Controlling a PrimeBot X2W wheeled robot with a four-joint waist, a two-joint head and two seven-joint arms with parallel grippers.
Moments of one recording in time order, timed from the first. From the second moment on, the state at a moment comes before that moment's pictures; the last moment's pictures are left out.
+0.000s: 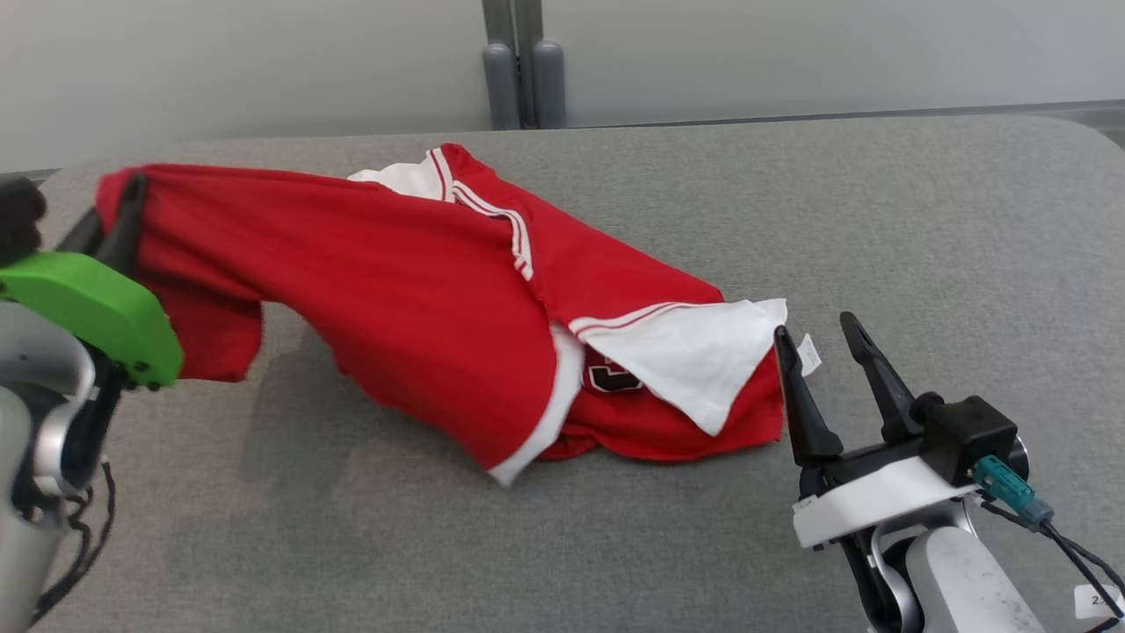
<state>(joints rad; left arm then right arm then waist) -0.49 0.62 -0.35 0.02 -0.66 0.16 0.28 -0.14 -0.07 0.15 0.13 0.21 0.13 -0.26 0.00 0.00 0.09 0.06</state>
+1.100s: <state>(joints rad) -0.77 0.55 -0.24 0.97 -0.78 -0.07 0.08 -0.26 -0.11 0.23 0.14 0.21 0.13 -0.26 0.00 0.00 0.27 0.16</state>
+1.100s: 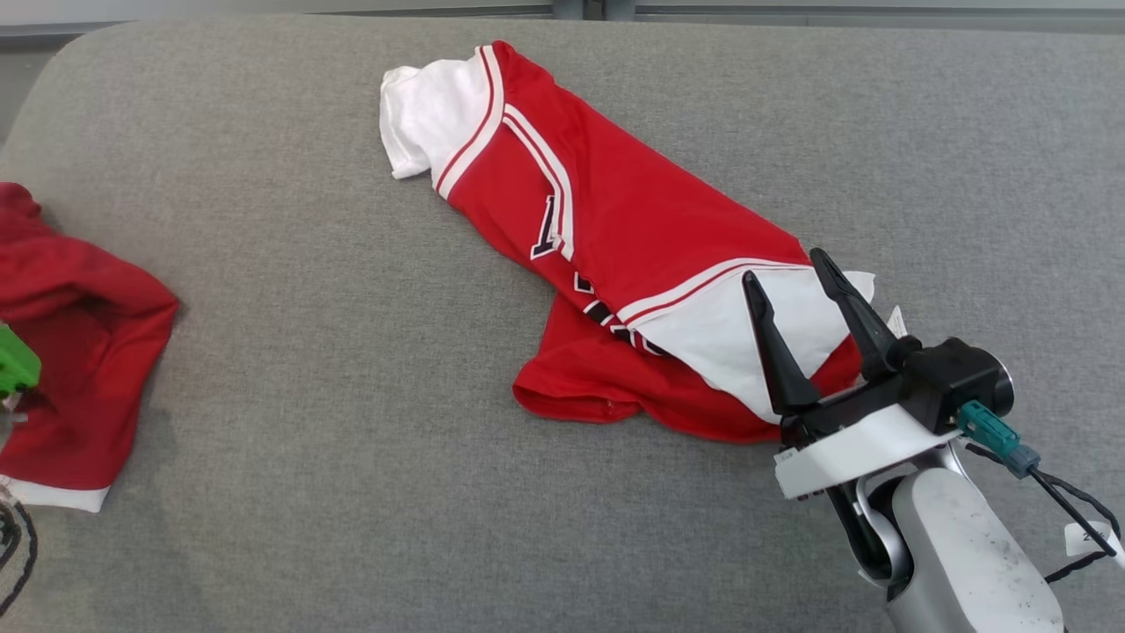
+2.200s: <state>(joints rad) -0.40 0.53 -0.40 0.26 -0.69 0.07 -0.14 -0.17 -0.08 0.18 0.13 0.22 0.13 -0.26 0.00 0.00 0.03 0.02</state>
